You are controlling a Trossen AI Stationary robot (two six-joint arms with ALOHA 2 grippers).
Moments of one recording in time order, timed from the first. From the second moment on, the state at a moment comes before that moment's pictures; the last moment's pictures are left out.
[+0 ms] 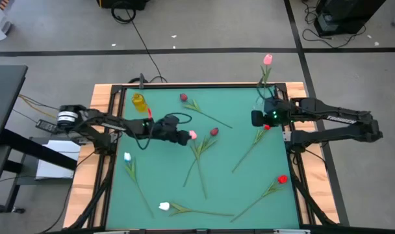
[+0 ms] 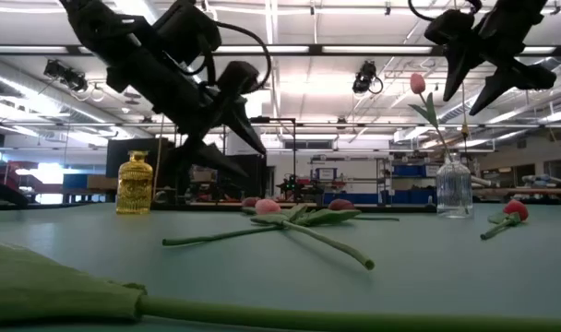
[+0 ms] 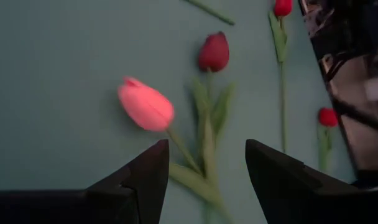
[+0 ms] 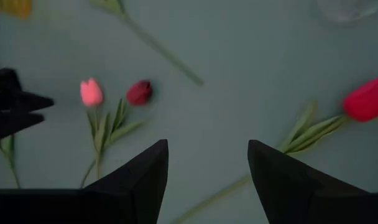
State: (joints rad) left arm 0.06 1.51 0.68 0.21 -0.09 -1.11; right arm -0.21 0.89 0.90 -1.05 0.11 1.24
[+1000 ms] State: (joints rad) left arm 0.02 1.92 1.12 -0.21 -0.19 -1.25; right arm 0.12 0.90 0.90 -1.07 0.11 1.20
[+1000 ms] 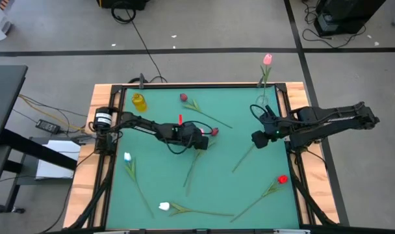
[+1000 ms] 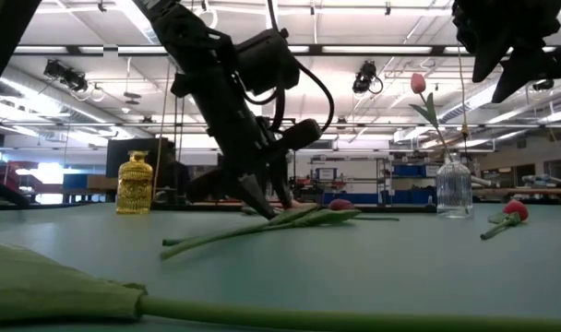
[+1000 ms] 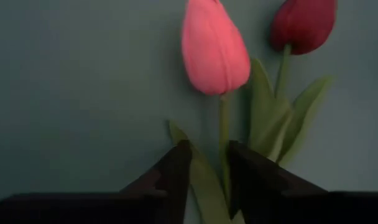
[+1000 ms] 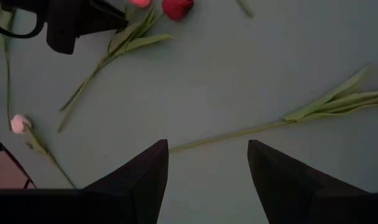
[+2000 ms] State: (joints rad) left arm 0.08 1.60 1.11 0.25 -0.19 -0.73; right arm 0.19 0.96 0.90 -0.48 0.35 0.92
